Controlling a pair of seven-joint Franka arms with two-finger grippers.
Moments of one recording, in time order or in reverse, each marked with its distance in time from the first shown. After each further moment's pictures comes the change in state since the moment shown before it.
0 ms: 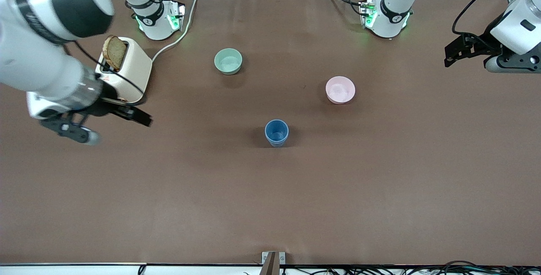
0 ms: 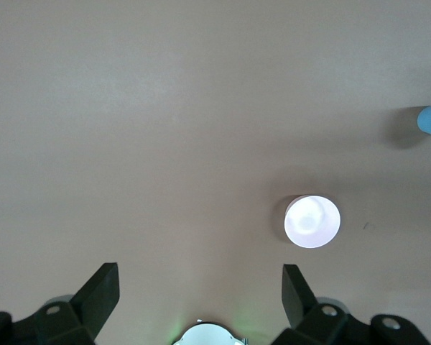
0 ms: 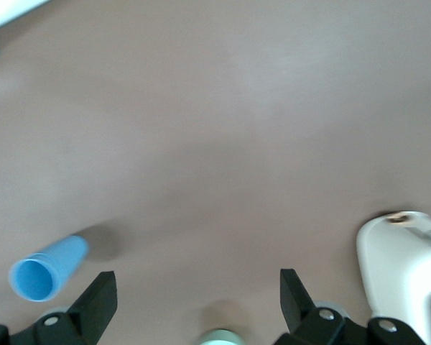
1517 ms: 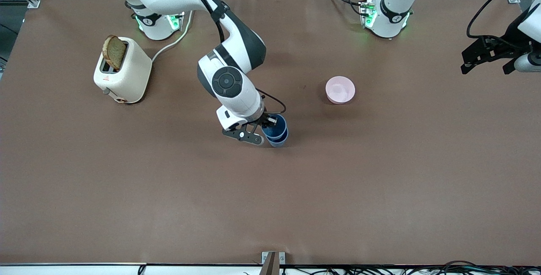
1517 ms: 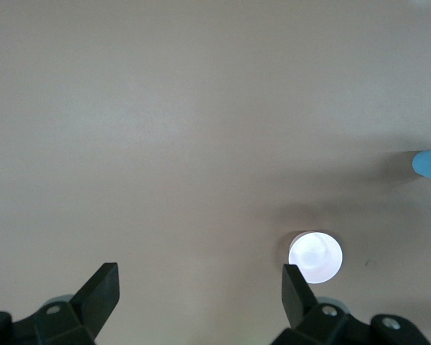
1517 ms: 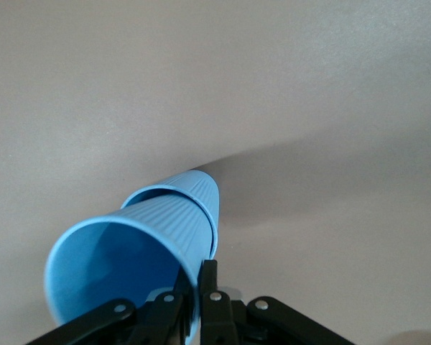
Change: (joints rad) left arm 0.006 0.029 0.013 0.085 0.018 0.046 0.000; right arm 0.484 0.396 0.040 -0.040 0.098 0.565 0.384
